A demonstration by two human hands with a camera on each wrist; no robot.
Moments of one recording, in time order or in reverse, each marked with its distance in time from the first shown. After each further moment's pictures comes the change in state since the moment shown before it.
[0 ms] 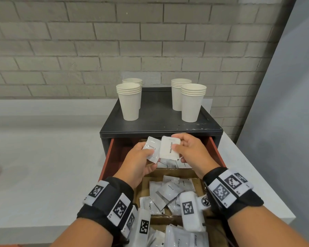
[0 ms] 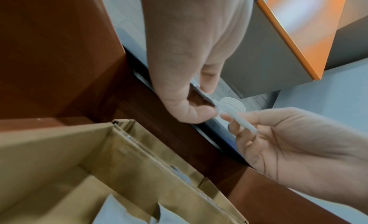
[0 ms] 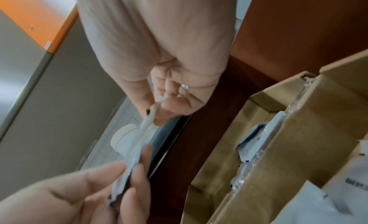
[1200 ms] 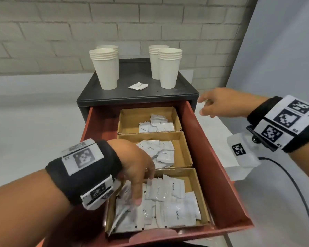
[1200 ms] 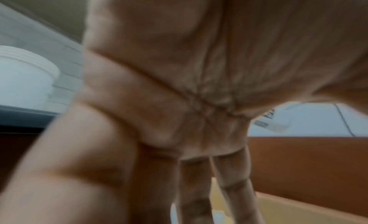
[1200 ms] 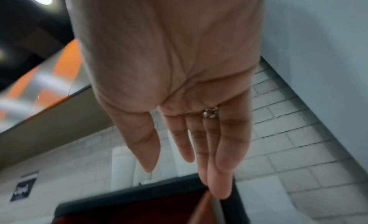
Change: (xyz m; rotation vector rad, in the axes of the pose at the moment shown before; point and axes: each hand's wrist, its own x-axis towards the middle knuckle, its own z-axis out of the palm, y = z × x) left_hand -0.075 0.003 0.031 1.871 -0.848 -0.207; right_hand -0.049 -0.037 -0.114 -1.017 -0.114 0.061
